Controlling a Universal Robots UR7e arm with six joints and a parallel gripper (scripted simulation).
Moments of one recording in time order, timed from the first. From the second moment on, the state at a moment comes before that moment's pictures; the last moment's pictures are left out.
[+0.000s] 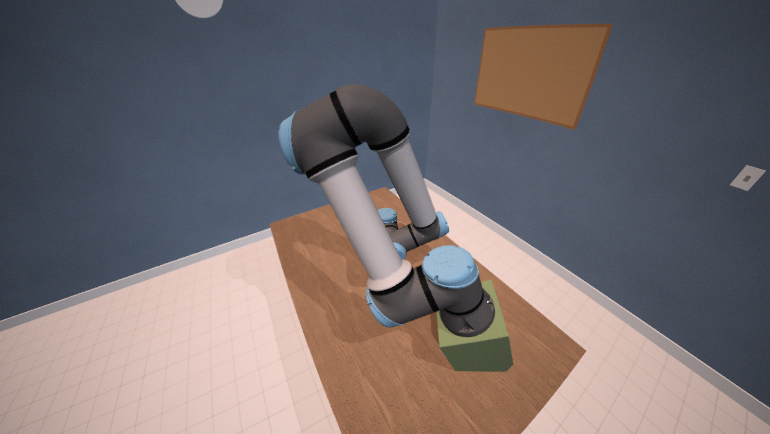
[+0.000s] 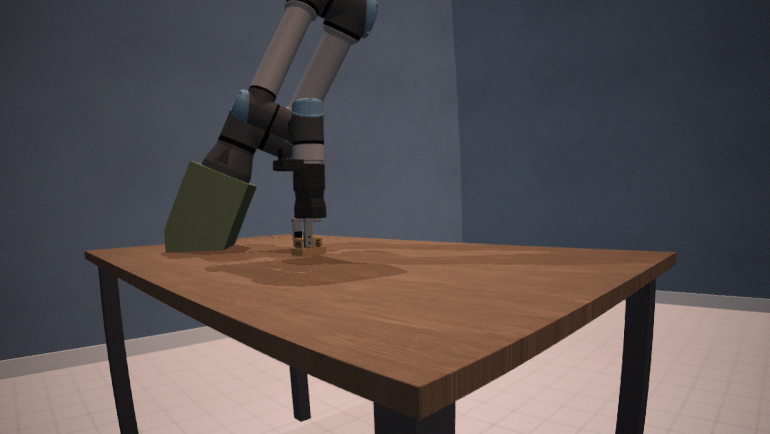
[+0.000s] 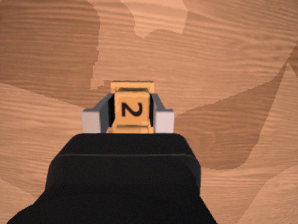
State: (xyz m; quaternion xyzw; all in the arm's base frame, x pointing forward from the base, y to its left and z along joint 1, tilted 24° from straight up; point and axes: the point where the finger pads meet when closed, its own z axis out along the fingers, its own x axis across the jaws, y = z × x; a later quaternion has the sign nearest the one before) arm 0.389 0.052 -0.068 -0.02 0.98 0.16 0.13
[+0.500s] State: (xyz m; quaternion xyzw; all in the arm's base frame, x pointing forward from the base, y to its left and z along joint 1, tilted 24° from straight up) arm 0.389 0.052 -0.068 -0.02 0.98 0.16 0.13
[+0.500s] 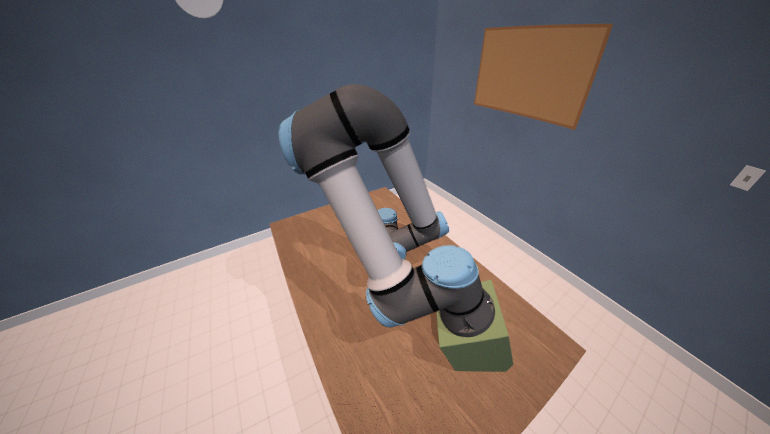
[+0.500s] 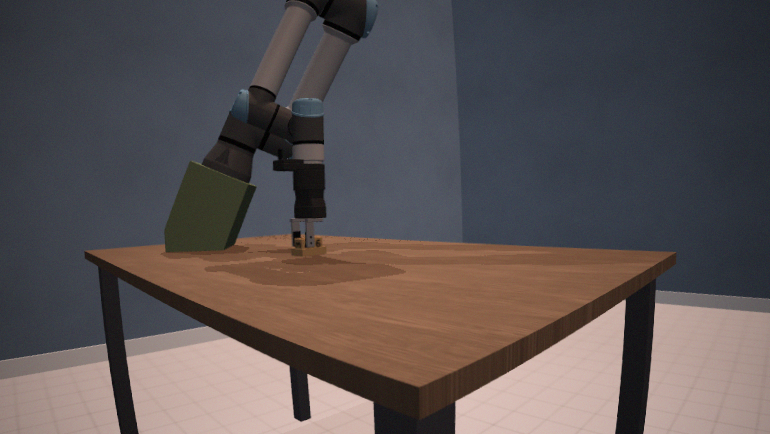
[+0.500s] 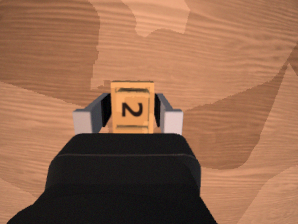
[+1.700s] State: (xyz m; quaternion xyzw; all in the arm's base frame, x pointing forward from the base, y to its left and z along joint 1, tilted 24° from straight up) arm 0.381 0.041 -0.037 -0.02 0.98 0.16 0.13
